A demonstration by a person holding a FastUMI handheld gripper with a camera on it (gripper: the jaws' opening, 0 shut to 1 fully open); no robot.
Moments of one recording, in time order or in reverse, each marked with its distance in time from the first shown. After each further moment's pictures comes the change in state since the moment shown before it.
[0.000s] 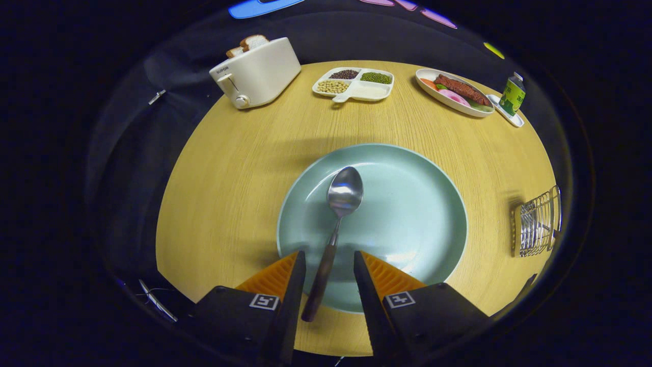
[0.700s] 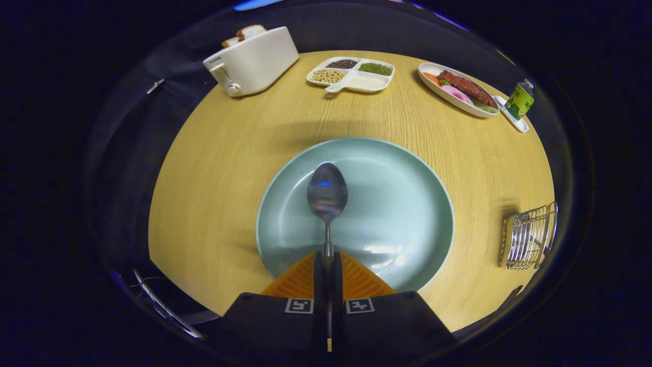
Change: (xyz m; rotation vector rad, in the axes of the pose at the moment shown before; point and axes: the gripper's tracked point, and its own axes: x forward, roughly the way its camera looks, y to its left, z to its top) arm -0.025 -0.026 0.006 -0.074 0.075 0.038
